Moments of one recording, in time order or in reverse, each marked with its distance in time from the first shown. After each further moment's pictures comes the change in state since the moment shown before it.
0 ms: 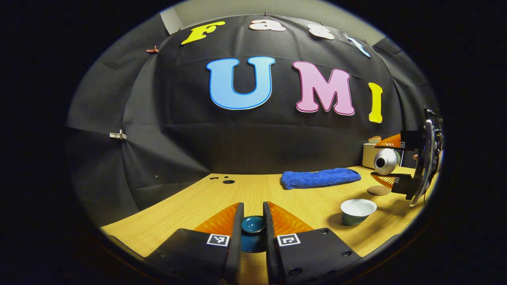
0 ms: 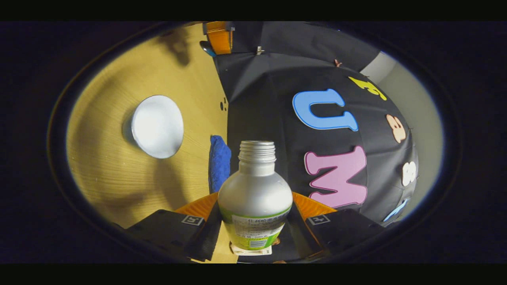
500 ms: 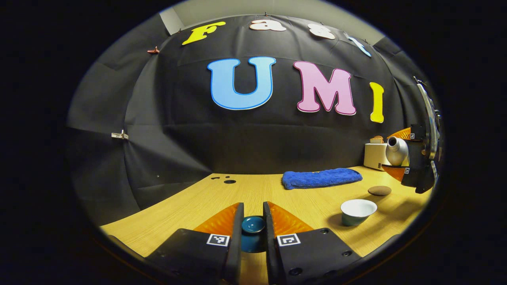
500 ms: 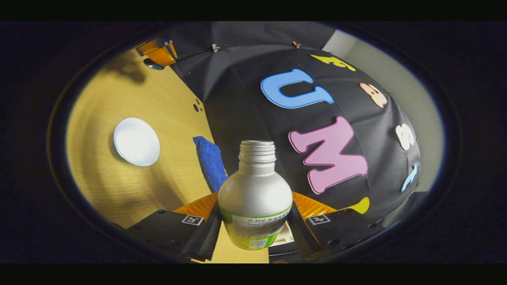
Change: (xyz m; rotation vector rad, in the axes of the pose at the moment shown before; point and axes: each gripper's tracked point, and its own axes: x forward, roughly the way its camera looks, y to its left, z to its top) left arm -0.002 -0.003 0.001 0.000 -0.001 0.003; right arm -0.026 -0.024 -0.017 0.260 0.094 -0.049
